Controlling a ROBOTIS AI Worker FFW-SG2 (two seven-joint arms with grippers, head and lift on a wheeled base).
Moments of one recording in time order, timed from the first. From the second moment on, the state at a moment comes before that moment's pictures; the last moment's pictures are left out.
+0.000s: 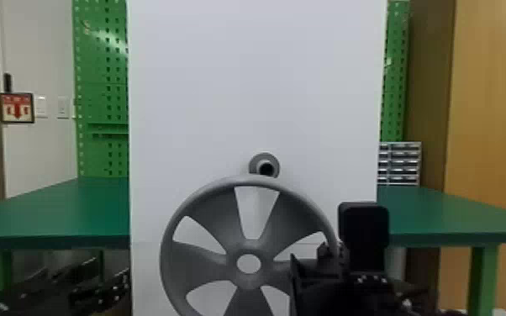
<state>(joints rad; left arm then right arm) -0.17 0.32 0.21 -2.27 0.56 0.84 -0.40 -0.44 -0.18 0.34 -2.19 -0.42 0.91 -0.71</state>
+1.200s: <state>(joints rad) -0.20 0.34 0.17 -2.26 0.56 0.84 -0.40 -0.66 -0.15 0.33 -2.15 -0.61 0.94 -0.87</state>
